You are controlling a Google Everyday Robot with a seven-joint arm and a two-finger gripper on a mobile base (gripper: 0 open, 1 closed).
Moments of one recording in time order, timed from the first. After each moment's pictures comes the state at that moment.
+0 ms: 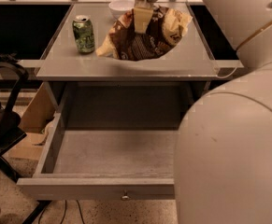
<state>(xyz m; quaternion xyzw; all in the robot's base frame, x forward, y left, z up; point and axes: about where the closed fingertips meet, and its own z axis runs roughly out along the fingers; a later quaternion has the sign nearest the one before) 0.662 -0.019 0.977 -0.67 0.72 -0.05 0.14</state>
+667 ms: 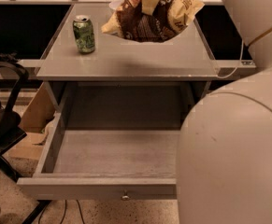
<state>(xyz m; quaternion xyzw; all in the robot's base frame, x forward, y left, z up) 0.694 -0.047 1.018 -0.60 0.77 -0.09 0.21</state>
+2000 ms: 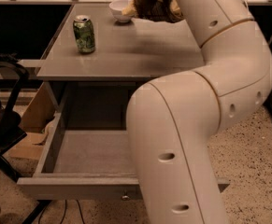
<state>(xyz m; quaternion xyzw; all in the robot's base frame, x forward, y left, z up) 0.827 -0.097 1.010 -0.48 0.80 -0.23 0.27</state>
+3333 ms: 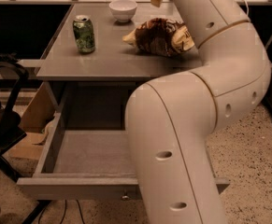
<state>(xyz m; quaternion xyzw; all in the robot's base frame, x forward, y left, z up) 0.834 -0.097 1.006 -0.48 0.80 -0.23 0.27</state>
